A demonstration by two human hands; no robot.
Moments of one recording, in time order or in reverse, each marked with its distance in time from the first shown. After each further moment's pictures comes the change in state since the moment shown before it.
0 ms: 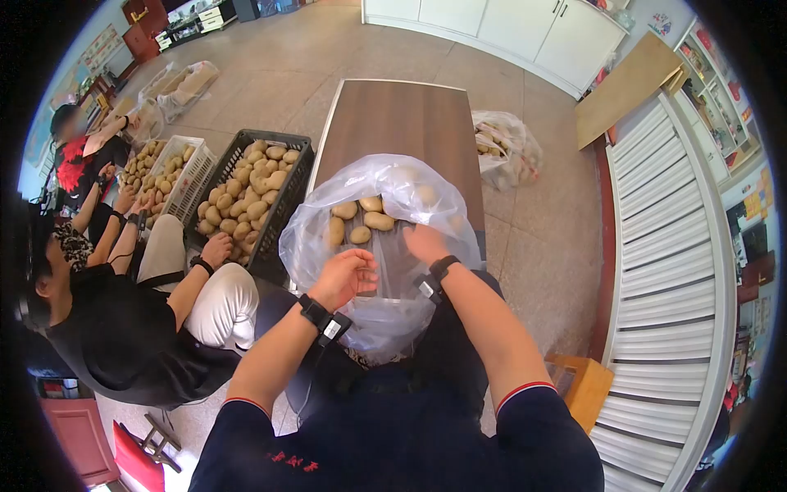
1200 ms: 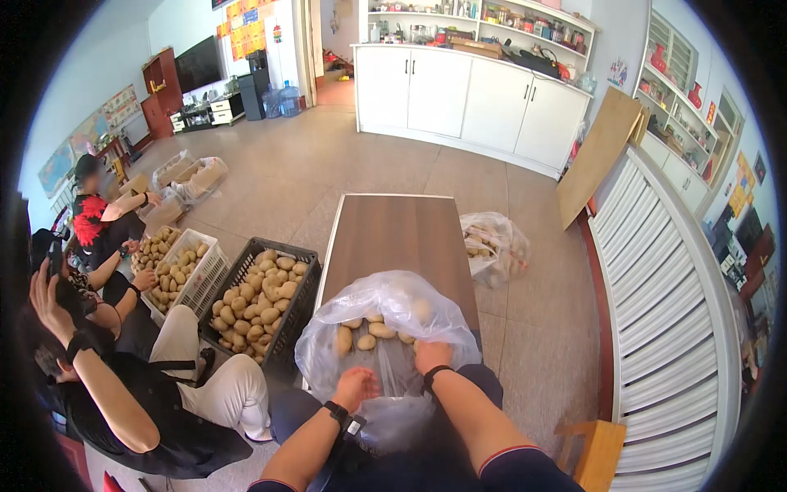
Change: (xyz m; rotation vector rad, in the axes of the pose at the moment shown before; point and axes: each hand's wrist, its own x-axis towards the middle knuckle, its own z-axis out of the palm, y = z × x) left_hand 0.030 -0.060 -0.049 0.055 0.208 0.053; right_hand -0.024 0.021 0.022 -0.378 -0.051 0.137
